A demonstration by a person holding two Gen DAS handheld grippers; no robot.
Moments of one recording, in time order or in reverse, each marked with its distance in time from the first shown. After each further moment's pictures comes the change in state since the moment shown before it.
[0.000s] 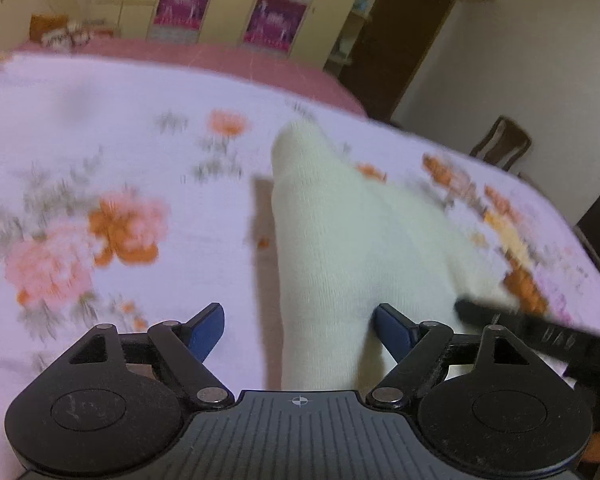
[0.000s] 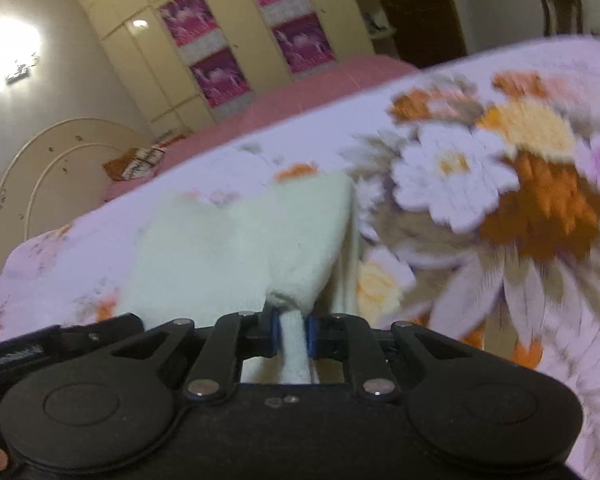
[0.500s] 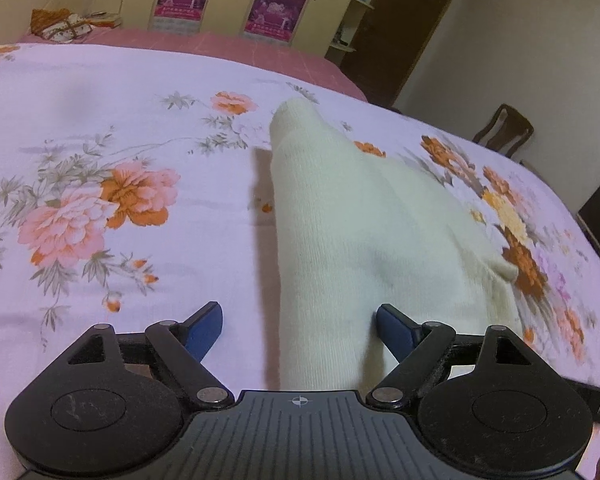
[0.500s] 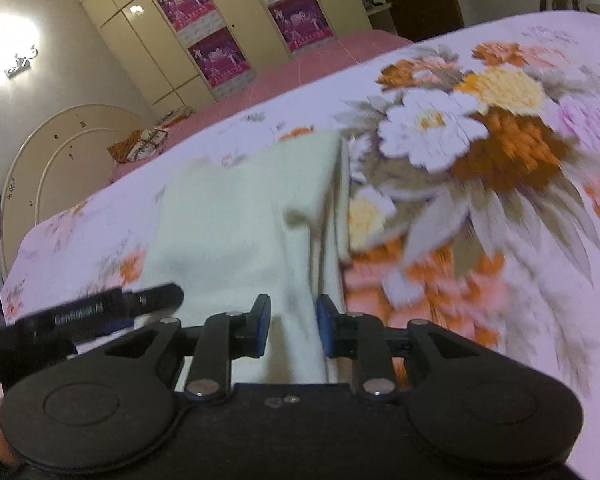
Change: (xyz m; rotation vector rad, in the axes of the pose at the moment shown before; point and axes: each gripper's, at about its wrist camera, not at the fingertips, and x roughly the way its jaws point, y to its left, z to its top) left arm -0.017 -0.002 -0.018 0.025 0.016 0.018; right arm -0.059 0.005 -0.035 0.028 0.083 -0.007
